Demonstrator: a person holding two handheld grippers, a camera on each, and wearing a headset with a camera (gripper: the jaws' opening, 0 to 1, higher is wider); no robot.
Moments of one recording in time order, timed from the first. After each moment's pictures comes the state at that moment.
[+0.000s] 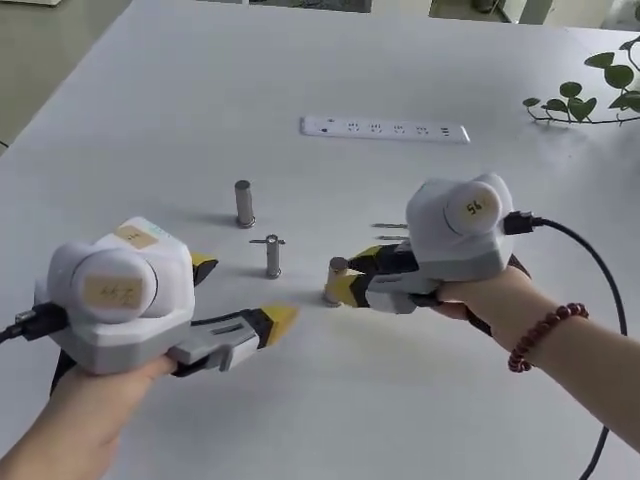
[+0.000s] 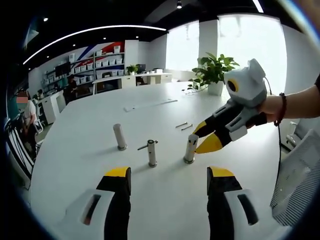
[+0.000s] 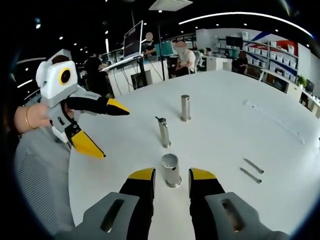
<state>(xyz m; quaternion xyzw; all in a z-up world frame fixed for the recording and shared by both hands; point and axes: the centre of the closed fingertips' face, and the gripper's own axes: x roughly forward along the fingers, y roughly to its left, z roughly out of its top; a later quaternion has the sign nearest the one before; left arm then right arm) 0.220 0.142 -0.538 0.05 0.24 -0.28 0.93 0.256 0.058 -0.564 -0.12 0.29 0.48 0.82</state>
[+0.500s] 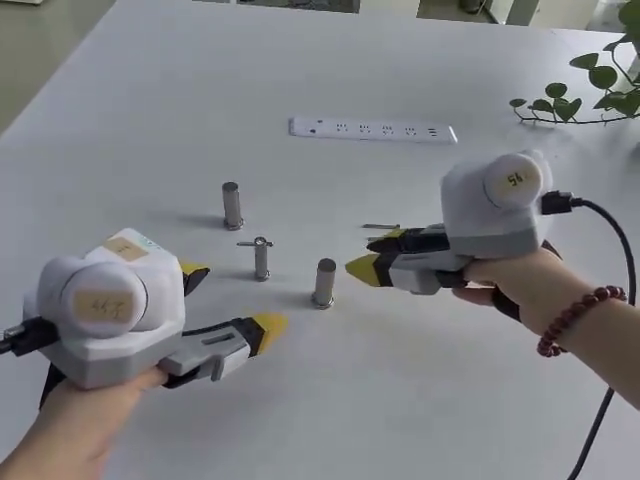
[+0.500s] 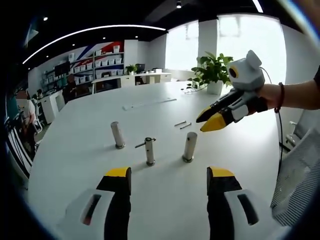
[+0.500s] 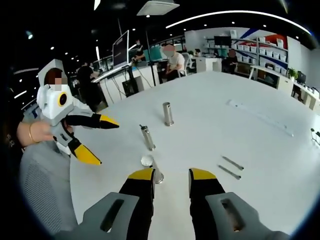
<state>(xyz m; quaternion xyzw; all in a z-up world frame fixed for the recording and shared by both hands) 0.221 0.139 -0.544 0.05 0.24 -0.29 0.93 0.276 0.023 -0.545 -0.09 0.30 0.45 0.83</state>
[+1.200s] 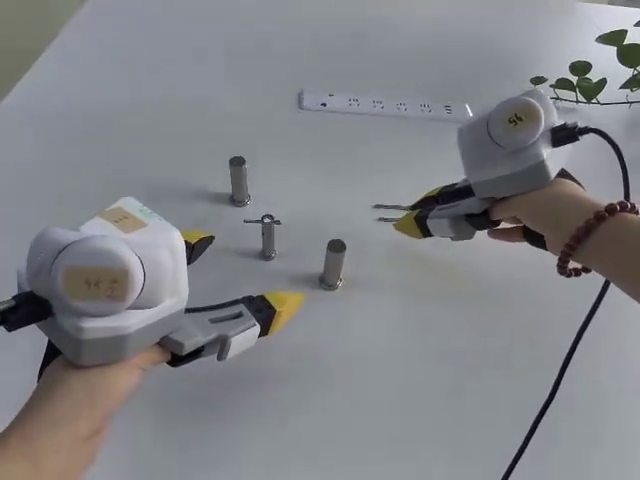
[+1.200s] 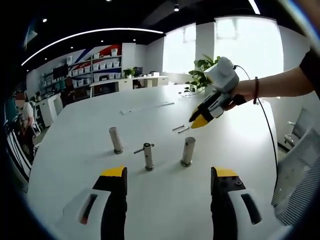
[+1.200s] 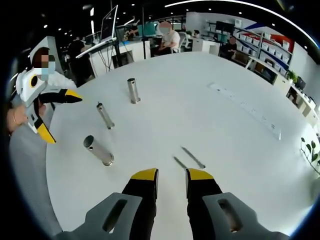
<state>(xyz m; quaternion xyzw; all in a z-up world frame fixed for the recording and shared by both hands) 0.222 0.135 -0.537 0.05 0.23 -0.30 0.93 0.334 -0.019 -0.577 -0.20 0.37 0.41 0.81</state>
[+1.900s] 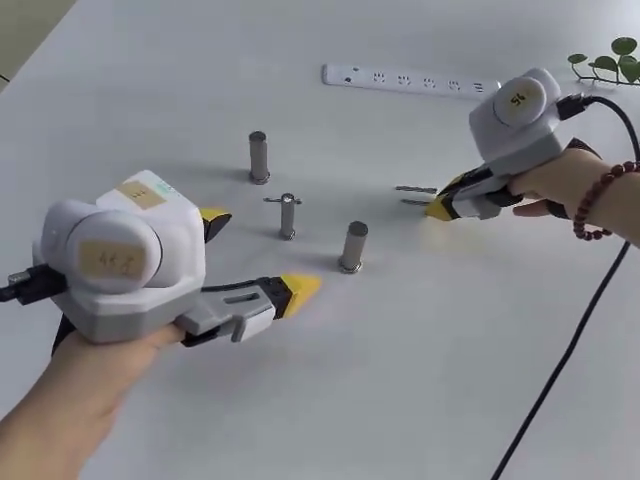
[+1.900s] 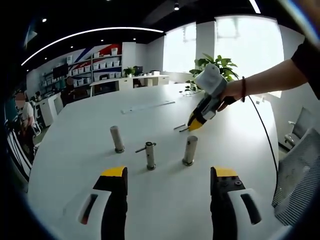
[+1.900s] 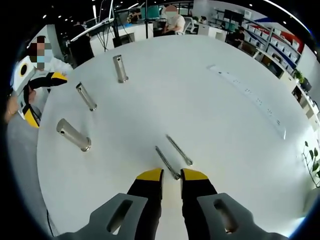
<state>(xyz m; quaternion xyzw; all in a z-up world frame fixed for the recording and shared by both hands) 0.225 0.139 -0.540 0.05 0.23 -0.30 0.93 0.362 -0.039 -0.609 -0.25 0.41 0.41 0.77</state>
